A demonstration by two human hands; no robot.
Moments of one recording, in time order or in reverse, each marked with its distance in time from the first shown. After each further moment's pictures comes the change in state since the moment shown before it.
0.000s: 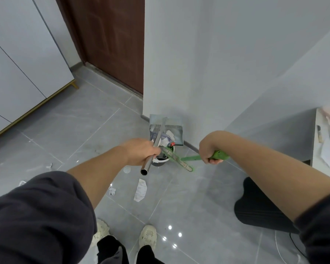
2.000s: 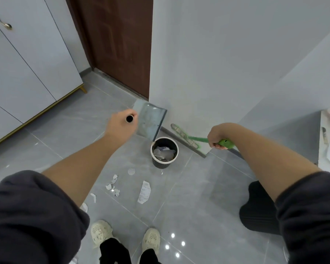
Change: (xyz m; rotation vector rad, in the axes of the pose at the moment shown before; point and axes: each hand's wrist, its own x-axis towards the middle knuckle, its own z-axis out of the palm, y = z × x) left_hand -0.039 -0.023 -0.019 -0.735 0.799 -0.759; right_hand 0.012 0.018 -0.005 0.390 0.136 0.060
